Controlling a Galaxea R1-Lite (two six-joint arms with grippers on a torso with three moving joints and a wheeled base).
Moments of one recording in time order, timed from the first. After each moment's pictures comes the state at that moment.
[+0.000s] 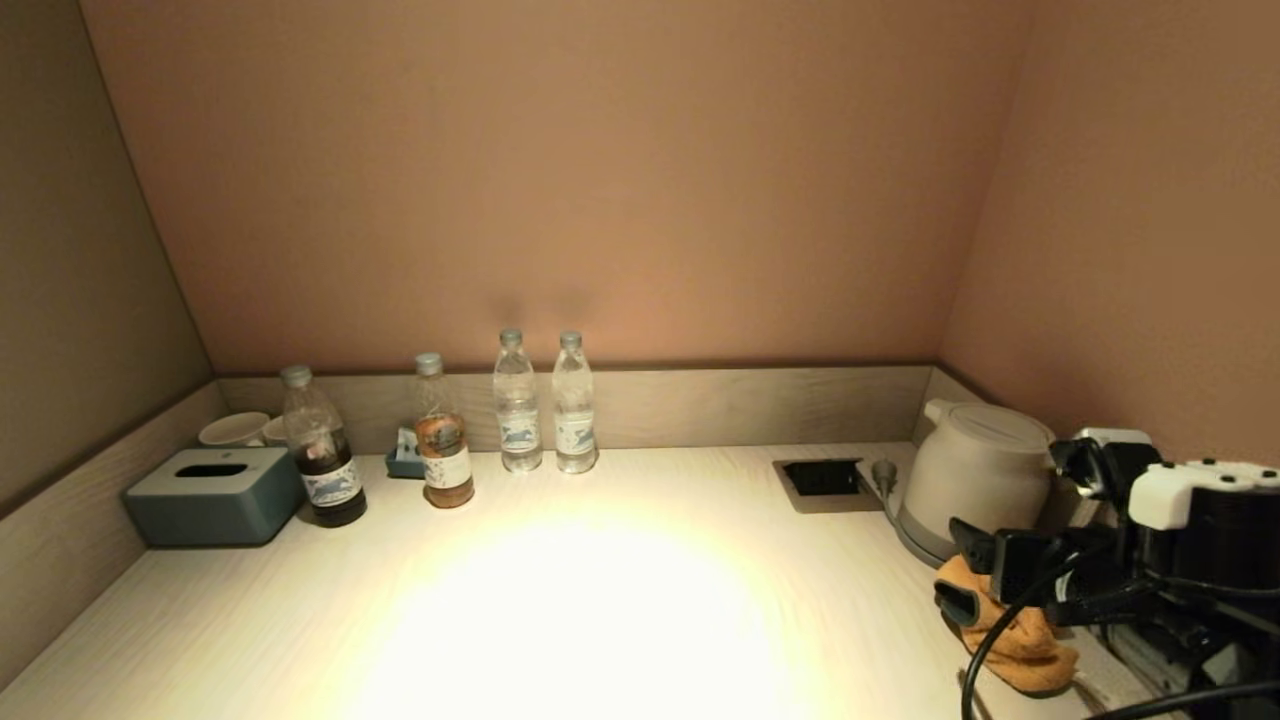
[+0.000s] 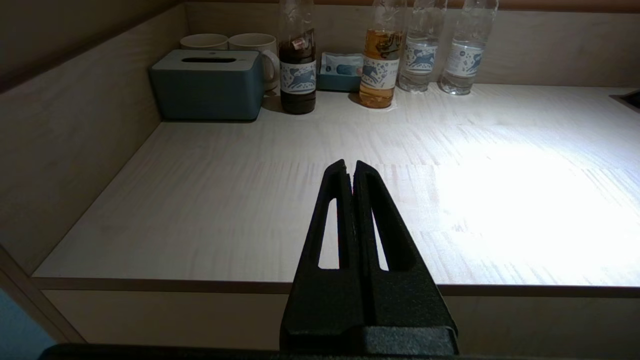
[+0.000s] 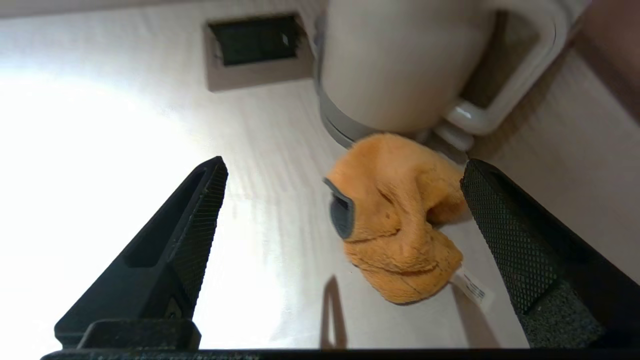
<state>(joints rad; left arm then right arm) 0.01 0.00 0.00 0.00 -0.01 -0.05 0.07 1.47 -0.31 -0.77 -0.25 0.06</state>
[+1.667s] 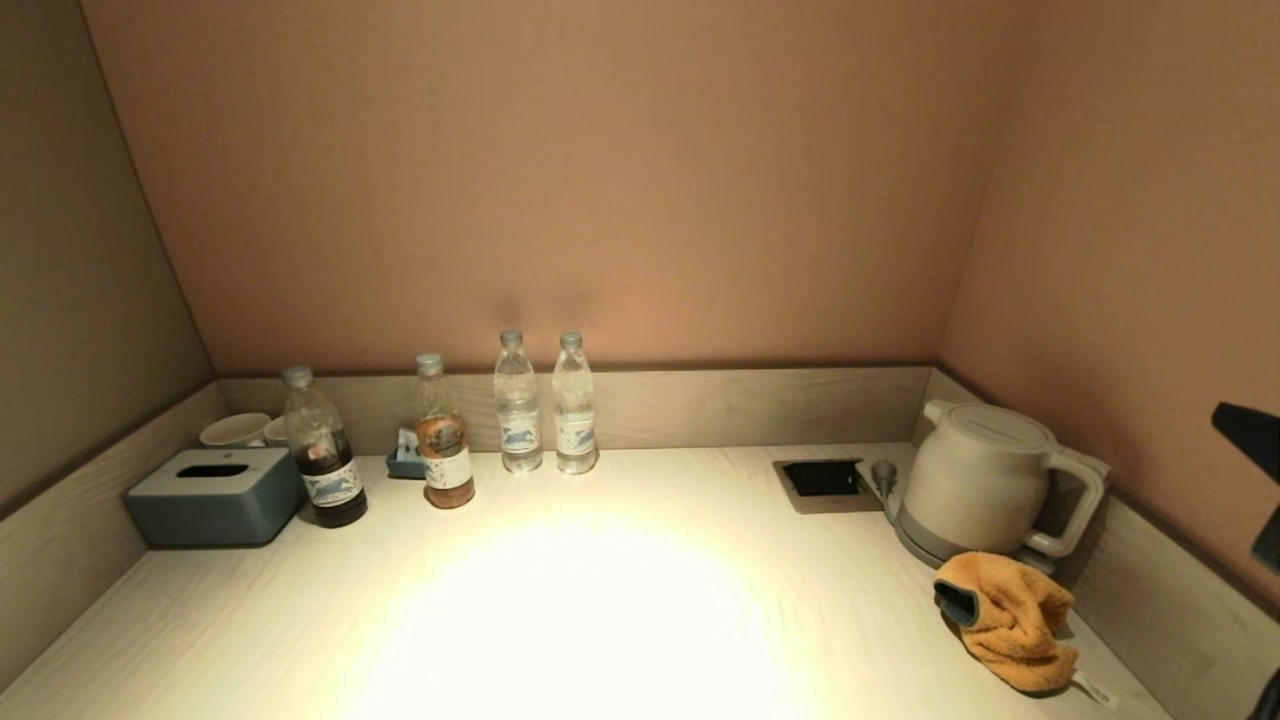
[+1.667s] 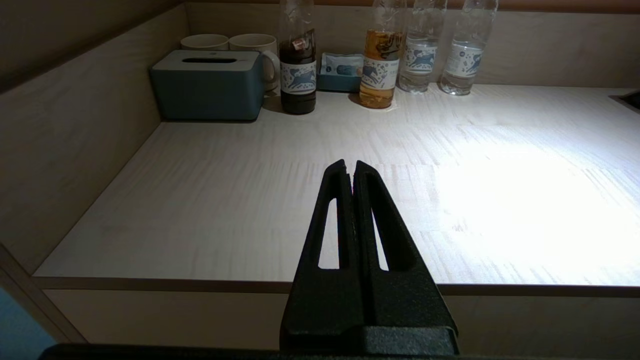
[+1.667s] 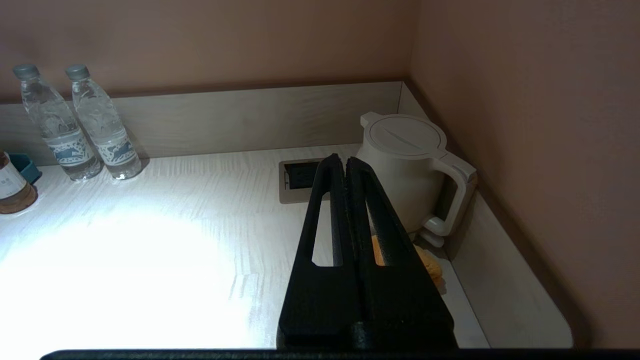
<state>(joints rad) 0.01 0.00 0.00 0.00 -0.01 -0.05 0.20 0.84 -0.61 -0.18 -0.27 0.02</state>
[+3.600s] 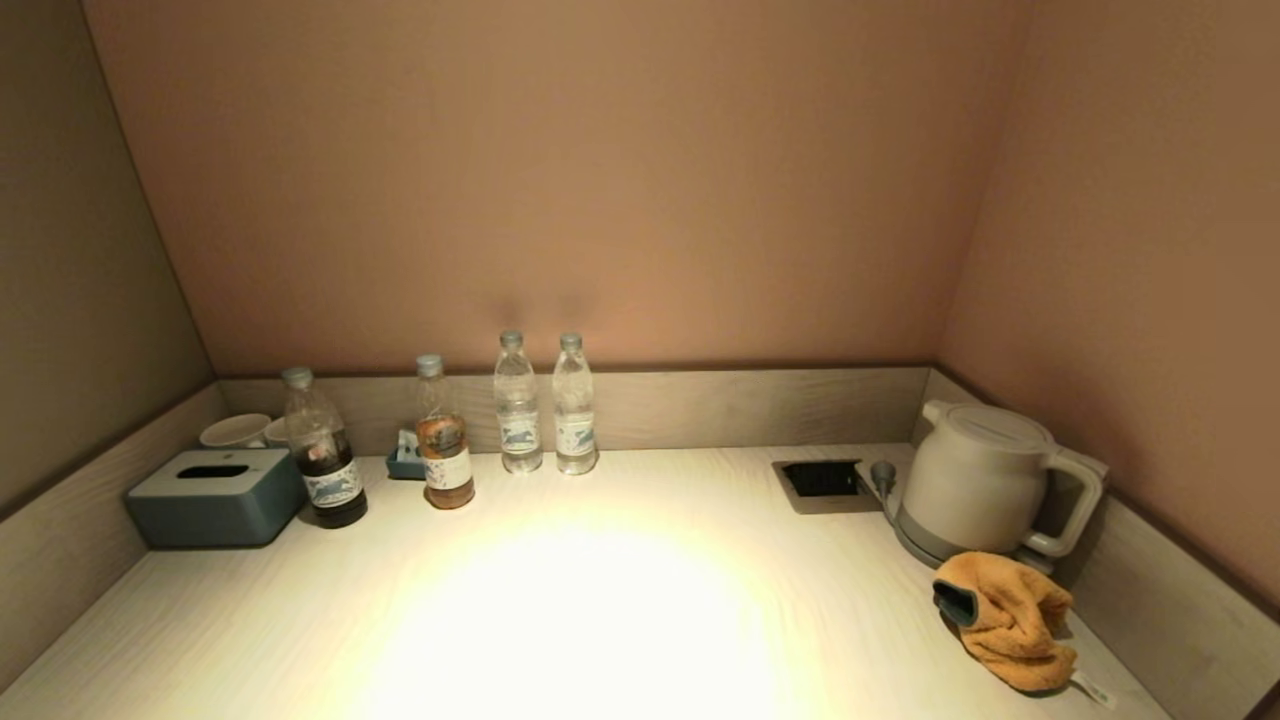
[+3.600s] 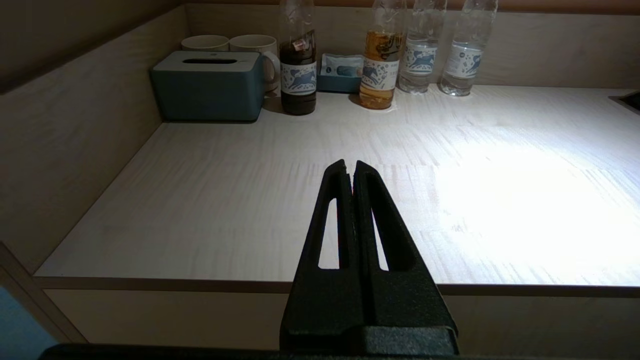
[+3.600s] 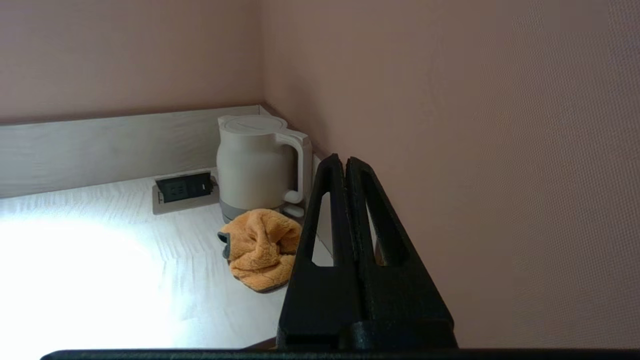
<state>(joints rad) 0.01 0.00 0.00 0.00 -0.01 -0.05 0.00 0.08 -0.39 0.13 -0.38 -0.13</state>
